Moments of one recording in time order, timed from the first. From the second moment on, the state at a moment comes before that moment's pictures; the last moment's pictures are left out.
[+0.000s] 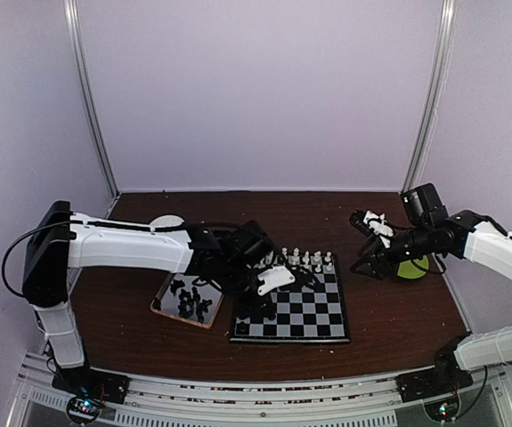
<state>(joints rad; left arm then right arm) -1.10 1.86 1.37 -0.57 0.22 0.25 0.40 1.13 0.88 -0.61 -0.49 -0.44</state>
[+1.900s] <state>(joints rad) -1.17 2.01 1.49 -0.69 0.04 0.28 0.40 1.21 0.90 -0.64 -0.49 -0.53</state>
